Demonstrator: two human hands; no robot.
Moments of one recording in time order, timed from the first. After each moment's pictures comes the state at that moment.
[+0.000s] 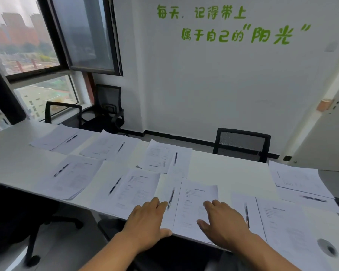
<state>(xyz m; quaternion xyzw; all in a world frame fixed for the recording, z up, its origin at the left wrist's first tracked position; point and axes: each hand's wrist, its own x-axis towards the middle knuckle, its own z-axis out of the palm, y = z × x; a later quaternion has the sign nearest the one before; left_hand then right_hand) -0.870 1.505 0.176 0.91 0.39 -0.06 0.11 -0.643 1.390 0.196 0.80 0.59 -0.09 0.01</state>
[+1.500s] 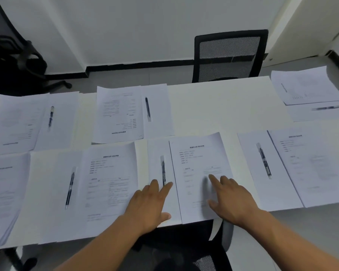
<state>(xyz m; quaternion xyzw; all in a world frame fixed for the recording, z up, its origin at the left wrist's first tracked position) -0.791 1.687 -0.023 0.93 0.21 -0.25 0.16 -0.583 1.495 -0.014 0.86 0.44 -0.25 0.07</state>
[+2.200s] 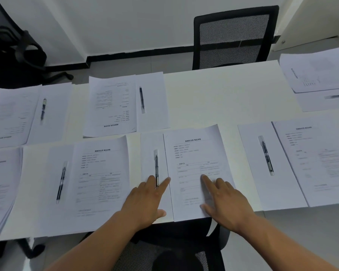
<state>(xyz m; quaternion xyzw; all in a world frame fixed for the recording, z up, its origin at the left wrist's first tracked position) -0.773 1.676 -0.049 0.93 0.22 -0.27 0.14 -0.574 1.470 -0.053 0.84 0.48 -0.27 0.00</state>
